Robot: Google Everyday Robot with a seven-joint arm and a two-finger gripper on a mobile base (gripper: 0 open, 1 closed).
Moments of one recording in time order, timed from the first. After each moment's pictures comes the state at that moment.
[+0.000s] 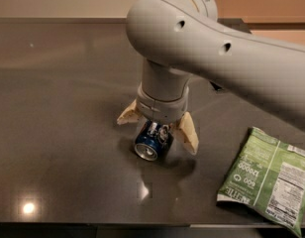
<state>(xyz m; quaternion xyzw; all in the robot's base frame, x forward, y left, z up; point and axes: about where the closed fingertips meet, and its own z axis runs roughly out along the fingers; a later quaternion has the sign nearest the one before) 0.437 -0.012 0.839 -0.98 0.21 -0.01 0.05</state>
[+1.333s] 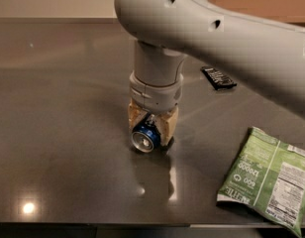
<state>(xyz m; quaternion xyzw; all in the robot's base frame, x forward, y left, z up) 0.437 -0.003 0.857 -0.97 0.25 0.02 0.03</state>
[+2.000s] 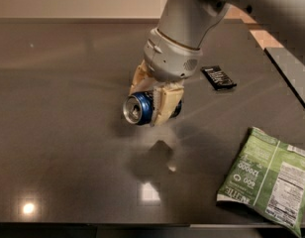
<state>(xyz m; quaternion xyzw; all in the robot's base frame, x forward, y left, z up) 0.446 0.007 0.920 -0.88 0.43 0.14 0.14</state>
